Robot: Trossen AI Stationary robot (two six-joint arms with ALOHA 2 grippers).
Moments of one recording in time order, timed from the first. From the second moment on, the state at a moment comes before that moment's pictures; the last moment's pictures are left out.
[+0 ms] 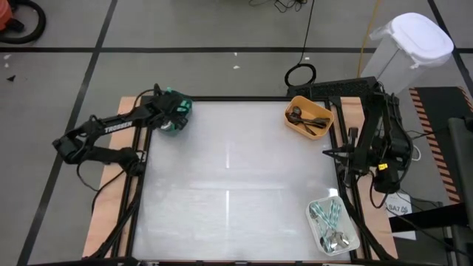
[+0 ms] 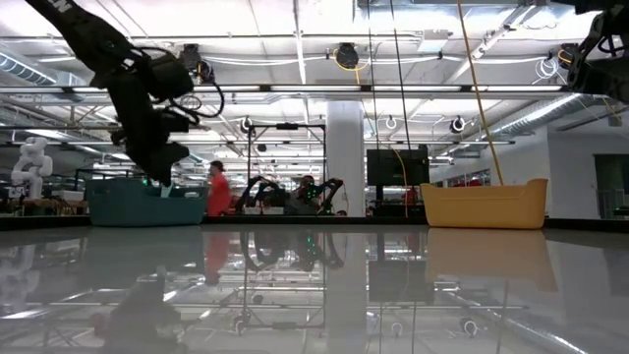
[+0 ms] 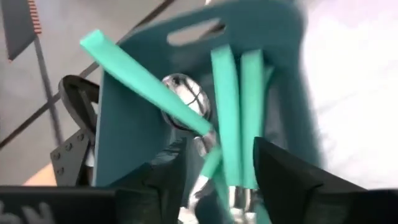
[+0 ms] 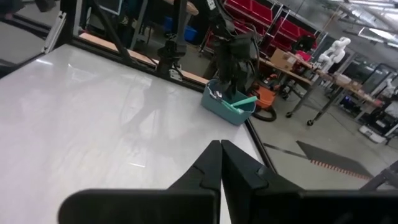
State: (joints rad) left arm 0.79 1.22 0.63 -0.37 -0.40 0.02; right arm 1.34 0.62 0.79 -1.54 1.38 0.90
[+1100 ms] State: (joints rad) left arm -0.08 0.90 0.40 0.04 -0.57 -0.05; right arm 1.34 0.56 0.65 -1.16 1.57 0.93
